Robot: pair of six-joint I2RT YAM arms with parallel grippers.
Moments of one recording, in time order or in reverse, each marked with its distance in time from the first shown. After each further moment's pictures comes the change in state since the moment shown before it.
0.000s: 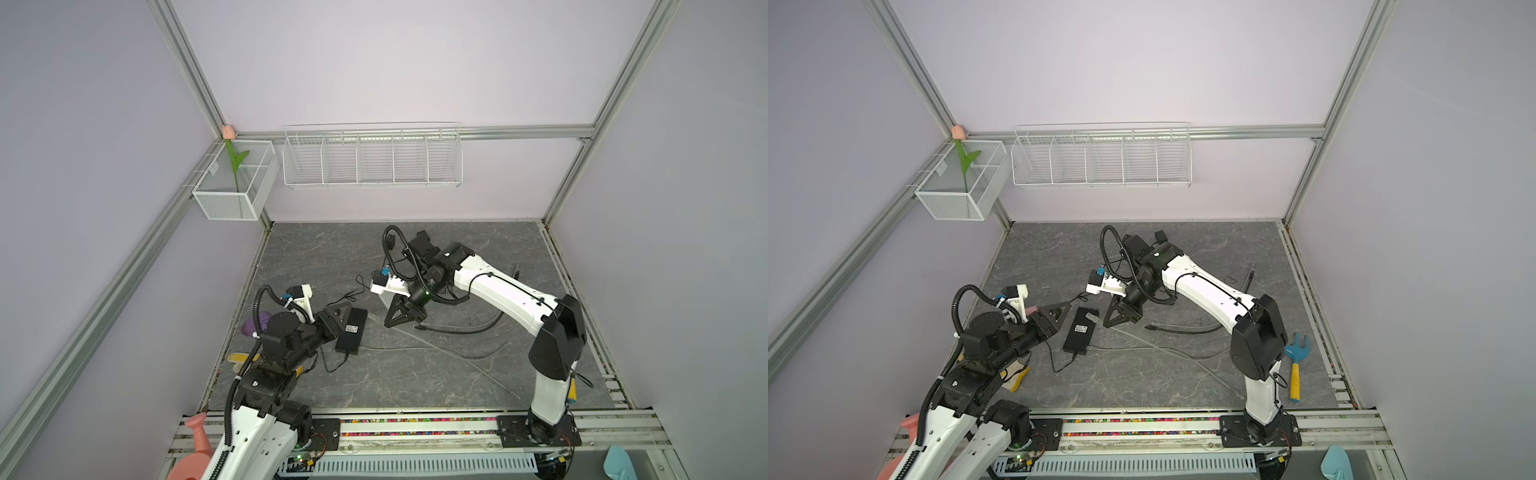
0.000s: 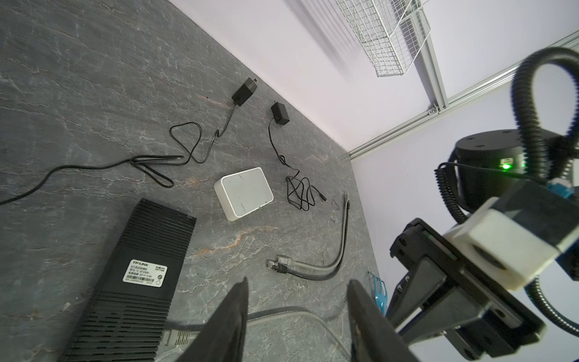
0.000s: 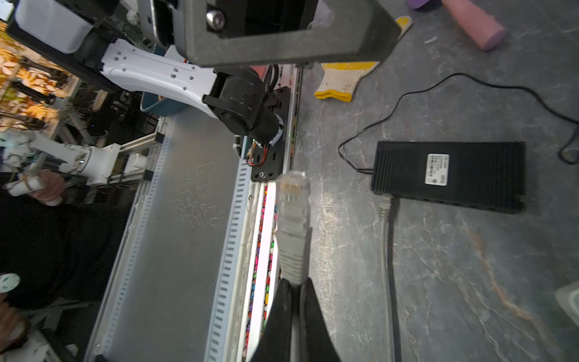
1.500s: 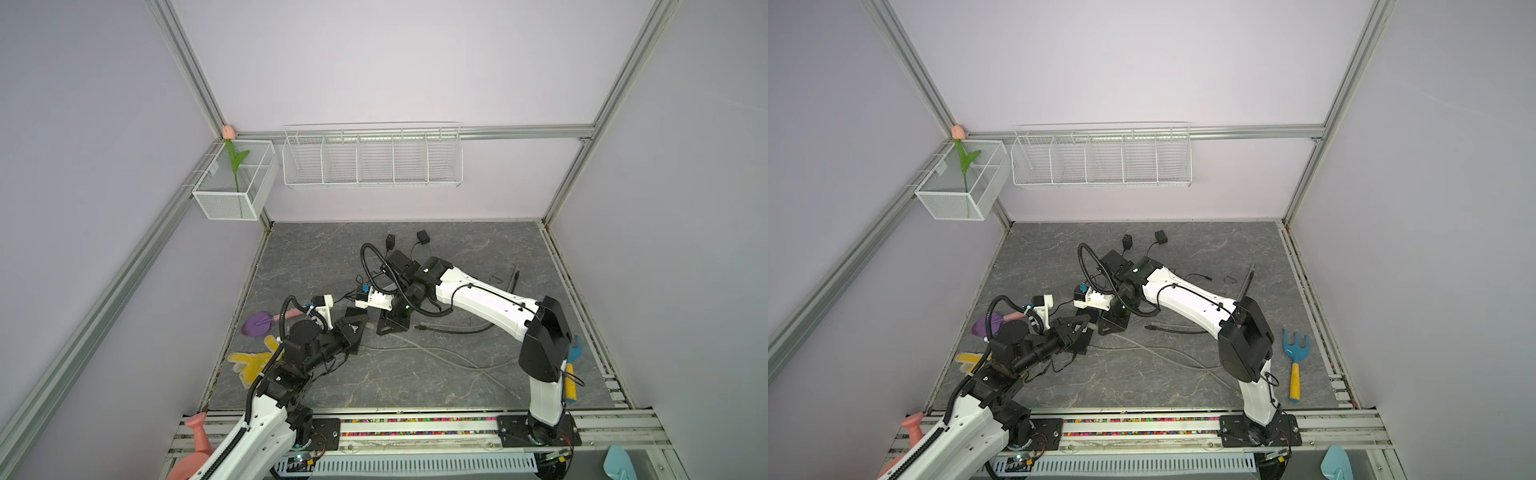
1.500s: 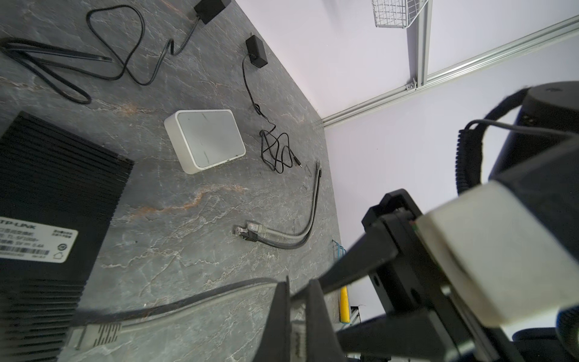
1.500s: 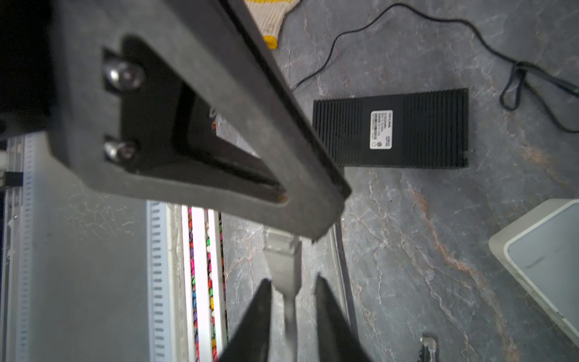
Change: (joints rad) left arm -0.146 0.061 -0.235 0.346 0.050 -0.221; right arm 0.131 0.007 -0.051 0.200 0.429 0.192
